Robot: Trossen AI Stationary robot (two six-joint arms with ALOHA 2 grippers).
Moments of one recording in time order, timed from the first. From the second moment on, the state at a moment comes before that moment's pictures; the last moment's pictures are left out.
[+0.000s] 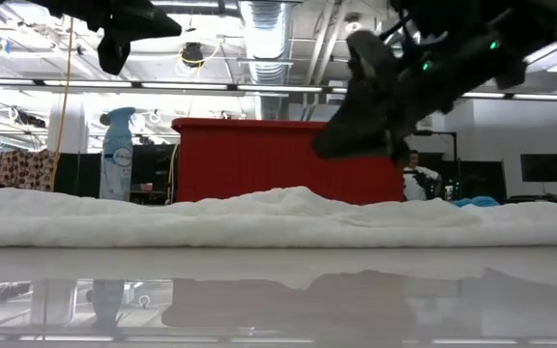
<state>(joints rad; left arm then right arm) -0.15 0.71 0.53 0.05 -0.48 -0.46 0.19 1.61 0.68 0.45 0.33 0.64</state>
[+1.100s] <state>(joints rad) -0.16 0.71 0.53 -0.13 -0.37 -0.40 0.09 1.56 0.79 0.28 0.32 0.53</state>
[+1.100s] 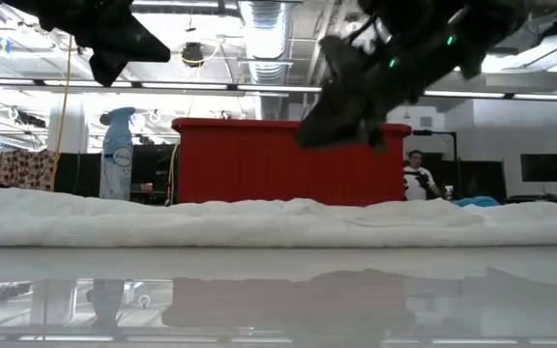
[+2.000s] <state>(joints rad) -0.39 0.98 0.51 -0.52 -0.26 -0.62 0.17 1.21 0.79 -0.18 0.45 0.64</state>
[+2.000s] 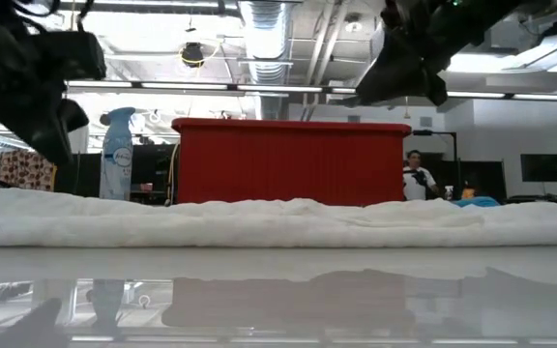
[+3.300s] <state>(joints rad) -0.37 1.08 0.62 -0.37 -0.38 -0.74 0.17 1.37 0.79 -0.70 0.38 1.27</state>
